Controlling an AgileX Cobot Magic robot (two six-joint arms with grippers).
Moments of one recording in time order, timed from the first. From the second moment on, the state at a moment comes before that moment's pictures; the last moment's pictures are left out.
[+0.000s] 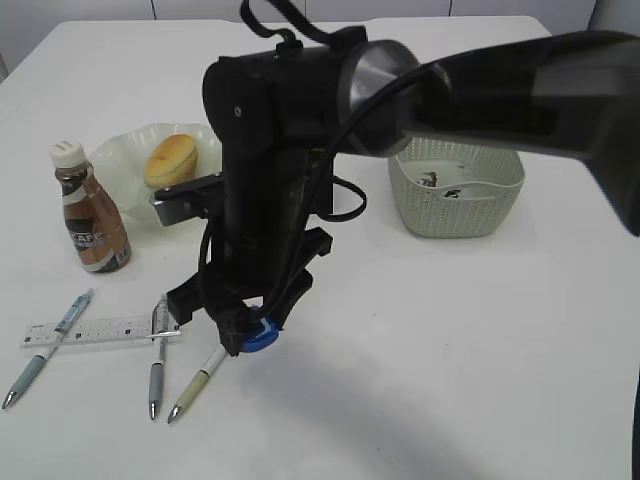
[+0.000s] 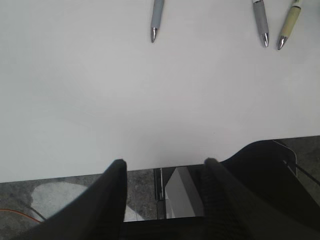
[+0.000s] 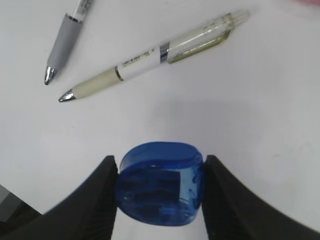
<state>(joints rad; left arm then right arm) -0.04 0.82 -0.75 -0.05 1.24 -0.07 0.75 2.22 -1.85 0.15 1.22 0.04</state>
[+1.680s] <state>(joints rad) -0.04 0.82 -0.75 -0.05 1.24 -0.07 0.59 2.11 -2.10 -0.02 1.14 0.06</state>
